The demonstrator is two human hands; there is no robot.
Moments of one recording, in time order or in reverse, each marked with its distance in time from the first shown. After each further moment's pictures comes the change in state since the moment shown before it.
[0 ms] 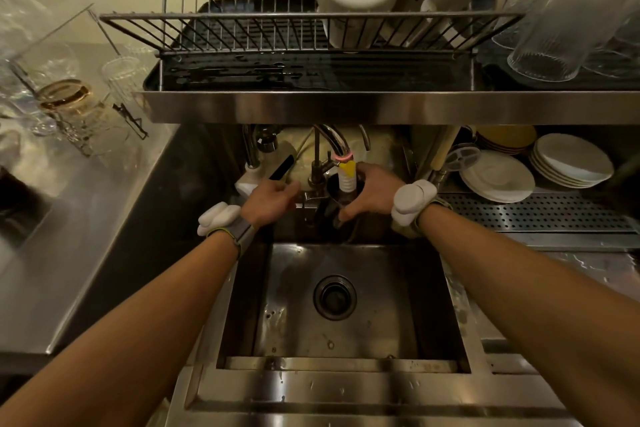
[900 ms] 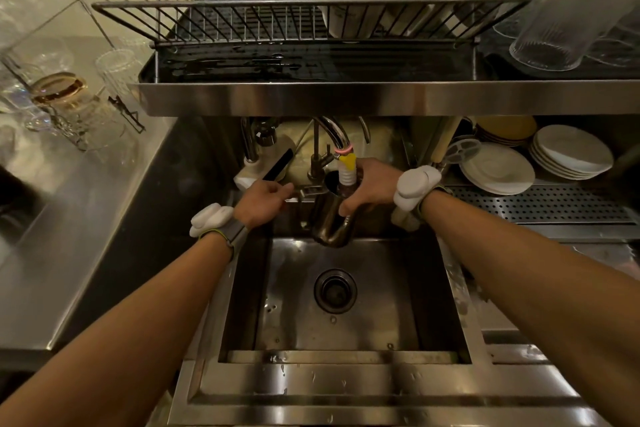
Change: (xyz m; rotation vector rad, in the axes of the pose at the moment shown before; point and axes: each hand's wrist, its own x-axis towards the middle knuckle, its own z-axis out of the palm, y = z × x) left_hand -0.005 -0.015 -0.003 0.017 0.004 -0.009; right_hand 0.002 -0.003 -0.004 0.080 -0.135 -0.002
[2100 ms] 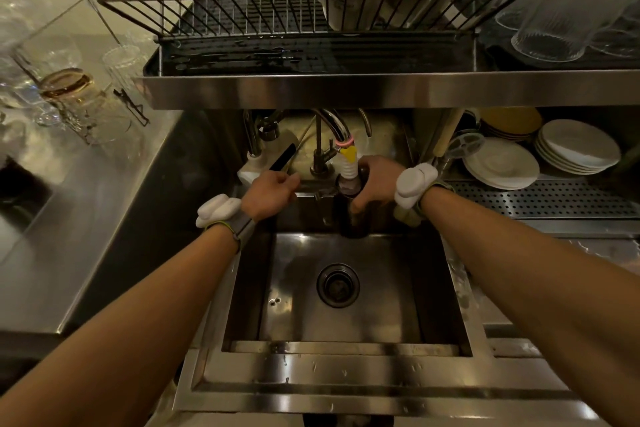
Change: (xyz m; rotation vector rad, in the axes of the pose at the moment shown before) left_hand -0.013 0.018 0.003 0.033 0.015 0.009; right_hand -0.001 0.006 0.004 -0.162 0.064 0.060
